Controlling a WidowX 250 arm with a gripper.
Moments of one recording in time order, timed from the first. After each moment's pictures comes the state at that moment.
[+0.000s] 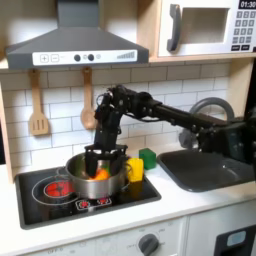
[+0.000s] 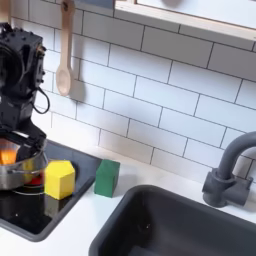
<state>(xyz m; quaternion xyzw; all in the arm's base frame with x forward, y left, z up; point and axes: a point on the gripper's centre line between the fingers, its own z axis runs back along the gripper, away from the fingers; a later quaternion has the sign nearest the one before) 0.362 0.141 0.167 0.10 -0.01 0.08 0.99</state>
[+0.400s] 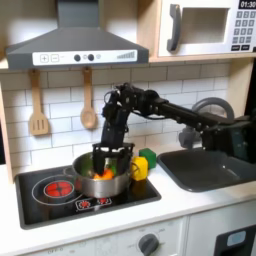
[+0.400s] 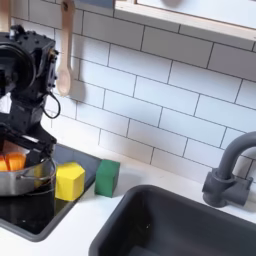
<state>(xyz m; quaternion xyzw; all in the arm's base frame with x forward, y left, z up) 0.358 0.128 0.174 0.11 0.01 0.09 0.99</state>
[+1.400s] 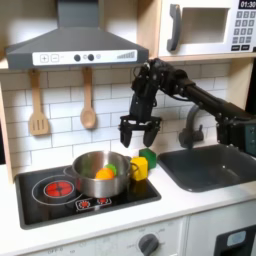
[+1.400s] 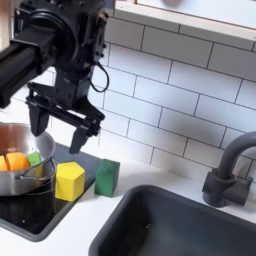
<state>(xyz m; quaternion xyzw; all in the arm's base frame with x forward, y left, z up) 0.371 0.061 0.217 0.08 -0.04 0.03 1.00</state>
